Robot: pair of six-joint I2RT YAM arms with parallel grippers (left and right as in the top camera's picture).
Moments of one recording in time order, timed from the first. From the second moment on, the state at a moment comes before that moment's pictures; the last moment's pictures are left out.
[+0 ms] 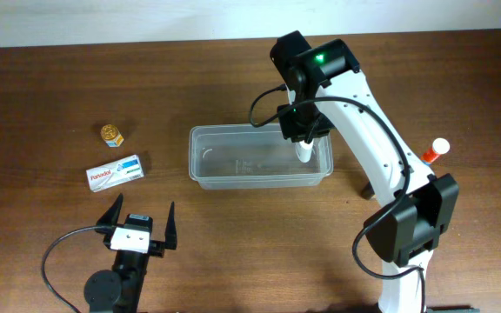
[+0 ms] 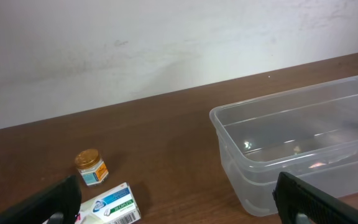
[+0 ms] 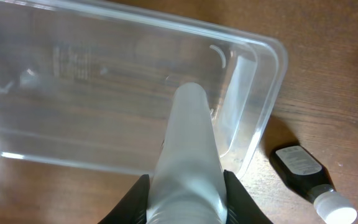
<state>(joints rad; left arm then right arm) 0.02 0.01 0.01 -0.06 0.18 0.15 0.43 2.08 2.12 -1.55 0.05 0.27</state>
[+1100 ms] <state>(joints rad) 0.02 0.01 0.01 -0.06 0.18 0.15 0.38 2.08 1.84 -1.30 0.09 0.42</state>
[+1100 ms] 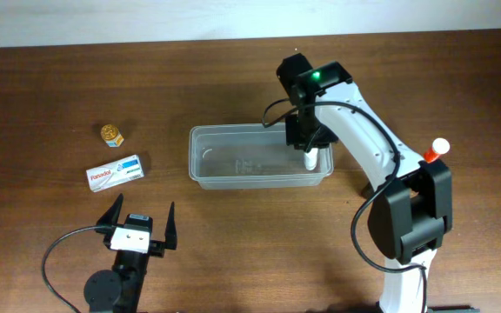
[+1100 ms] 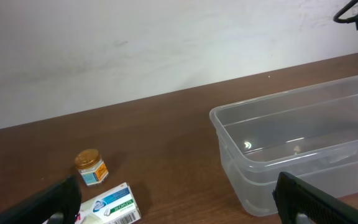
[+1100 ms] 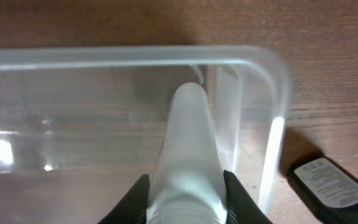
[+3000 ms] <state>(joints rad) 0.02 0.01 0.01 -0.06 0.18 0.15 0.37 2.08 1.78 -1.19 0.10 0.42</state>
